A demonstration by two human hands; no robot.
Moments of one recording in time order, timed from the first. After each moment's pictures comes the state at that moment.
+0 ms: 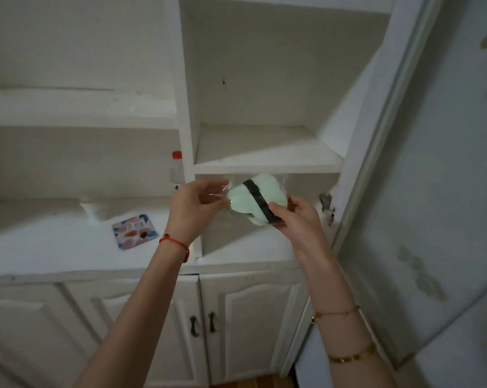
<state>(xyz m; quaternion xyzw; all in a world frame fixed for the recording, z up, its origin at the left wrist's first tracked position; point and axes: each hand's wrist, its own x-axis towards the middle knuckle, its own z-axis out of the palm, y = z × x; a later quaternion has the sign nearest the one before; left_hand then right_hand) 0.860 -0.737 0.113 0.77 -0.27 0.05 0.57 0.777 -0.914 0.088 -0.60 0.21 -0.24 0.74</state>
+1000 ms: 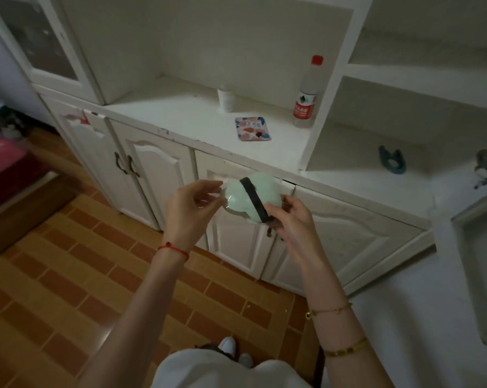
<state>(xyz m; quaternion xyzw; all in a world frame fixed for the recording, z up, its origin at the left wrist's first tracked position) 0.704 -0.534 -0.011 0.85 -0.01 0.16 0.50 0.717 -0.728 -0.032 -0.62 0.13 0.06 0.77</state>
